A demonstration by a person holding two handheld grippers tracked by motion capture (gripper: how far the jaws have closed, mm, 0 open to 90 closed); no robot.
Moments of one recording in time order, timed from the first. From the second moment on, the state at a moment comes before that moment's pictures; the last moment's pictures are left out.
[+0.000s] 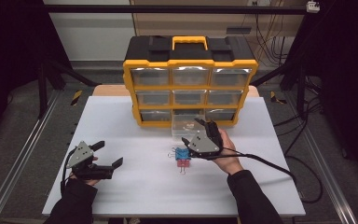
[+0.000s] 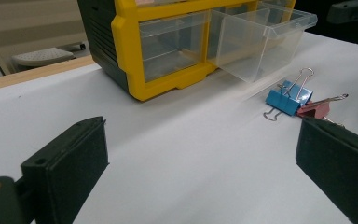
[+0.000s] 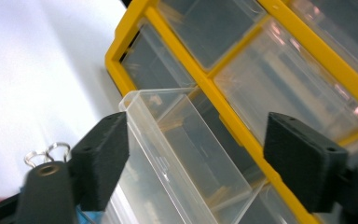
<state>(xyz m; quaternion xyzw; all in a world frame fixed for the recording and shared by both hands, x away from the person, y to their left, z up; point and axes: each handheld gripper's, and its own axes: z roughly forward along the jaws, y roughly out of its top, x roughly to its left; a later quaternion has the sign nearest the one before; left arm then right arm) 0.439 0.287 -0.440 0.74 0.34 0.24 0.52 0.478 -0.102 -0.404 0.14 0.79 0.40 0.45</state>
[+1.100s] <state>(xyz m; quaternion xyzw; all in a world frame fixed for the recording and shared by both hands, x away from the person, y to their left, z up) 0.440 0.286 -0.441 0.74 0.34 0.24 0.52 0.456 -0.173 -0.392 0.35 0.72 0.52 0.30</state>
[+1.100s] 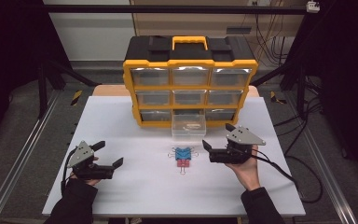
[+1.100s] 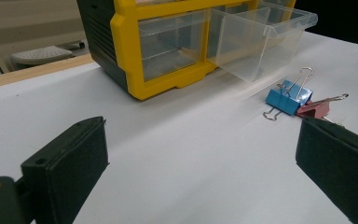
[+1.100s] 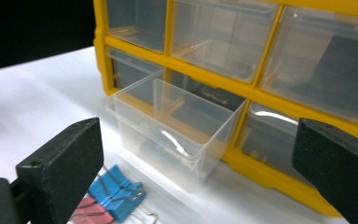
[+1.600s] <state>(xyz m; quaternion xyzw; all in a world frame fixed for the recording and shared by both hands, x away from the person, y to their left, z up) 0.440 0.286 -0.441 0.74 0.34 0.24 0.52 0.451 -0.171 -0.411 0.38 0.72 0.53 0.26</state>
